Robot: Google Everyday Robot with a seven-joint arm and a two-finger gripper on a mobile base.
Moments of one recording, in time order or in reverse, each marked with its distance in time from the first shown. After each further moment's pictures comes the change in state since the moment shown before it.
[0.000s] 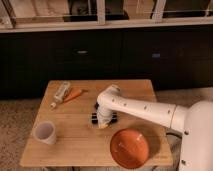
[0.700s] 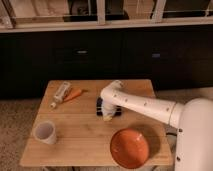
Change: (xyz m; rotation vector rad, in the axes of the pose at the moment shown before) arm 0.037 -0.044 -0.003 0.081 0.061 0.002
